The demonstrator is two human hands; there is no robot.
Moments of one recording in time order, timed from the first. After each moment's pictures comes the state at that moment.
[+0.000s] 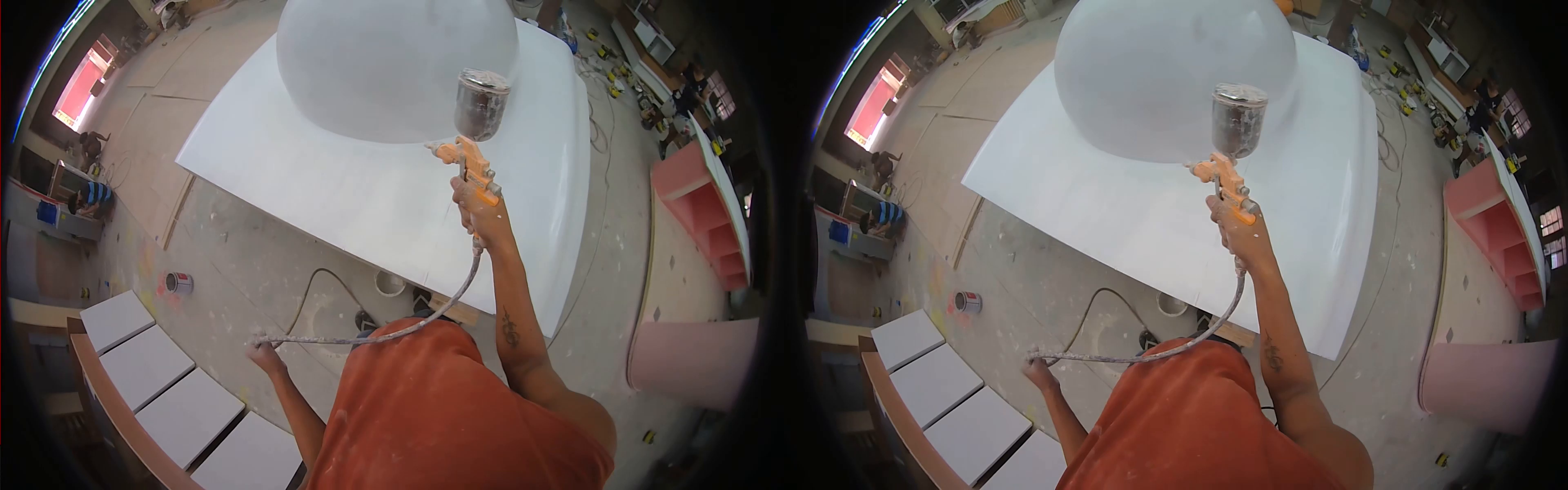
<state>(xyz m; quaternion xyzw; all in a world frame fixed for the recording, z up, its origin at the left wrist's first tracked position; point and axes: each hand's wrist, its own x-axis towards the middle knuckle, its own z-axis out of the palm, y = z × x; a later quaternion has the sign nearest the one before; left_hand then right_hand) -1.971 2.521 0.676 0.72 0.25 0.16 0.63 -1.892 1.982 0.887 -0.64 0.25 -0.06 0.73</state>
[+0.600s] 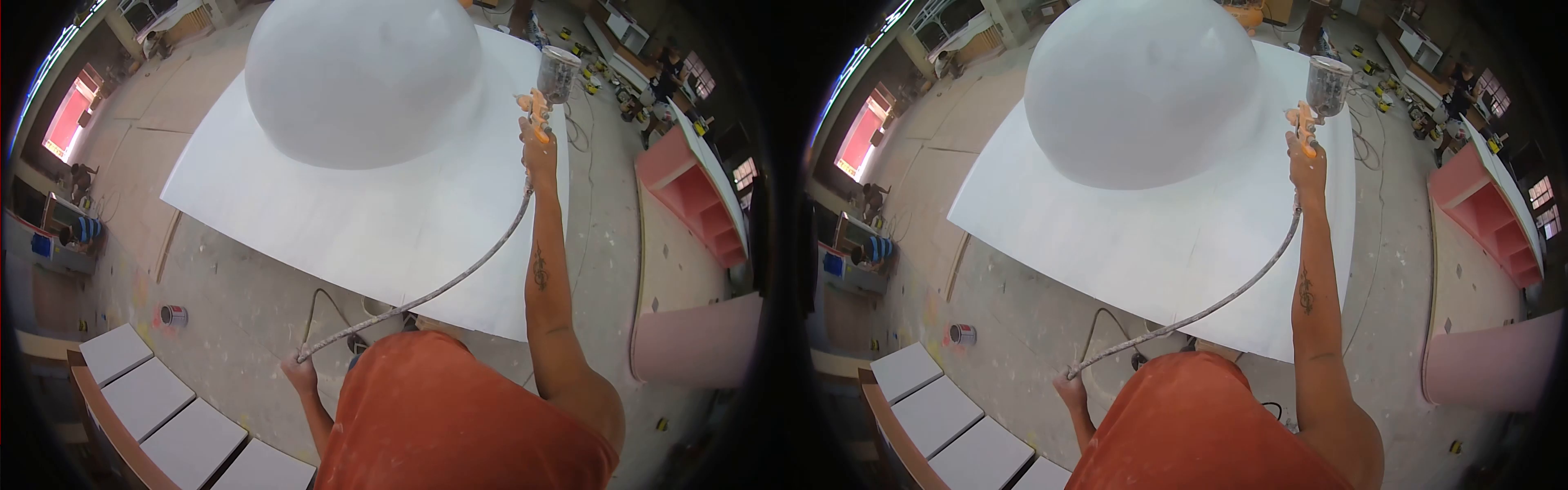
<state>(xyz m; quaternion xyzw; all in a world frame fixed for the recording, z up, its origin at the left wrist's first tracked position) -1.988 2.368 0.711 0.90 0.08 0.06 0.43 -1.850 1.770 0.897 -0.70 0.36 -0.37 0.49</state>
